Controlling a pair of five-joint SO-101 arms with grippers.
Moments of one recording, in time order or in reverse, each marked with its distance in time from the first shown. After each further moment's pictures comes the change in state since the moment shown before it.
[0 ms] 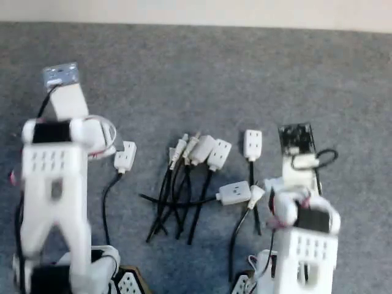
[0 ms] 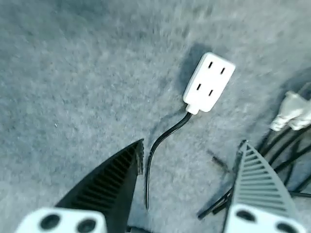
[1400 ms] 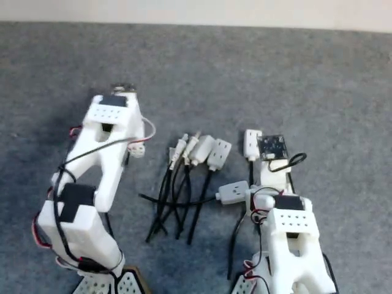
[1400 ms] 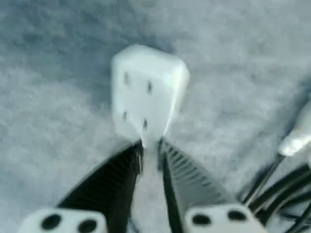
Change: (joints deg) left arm 10.4 35.5 -7.4 -9.4 -3.3; right arm -8.3 15.8 12.5 -18.2 -6.2
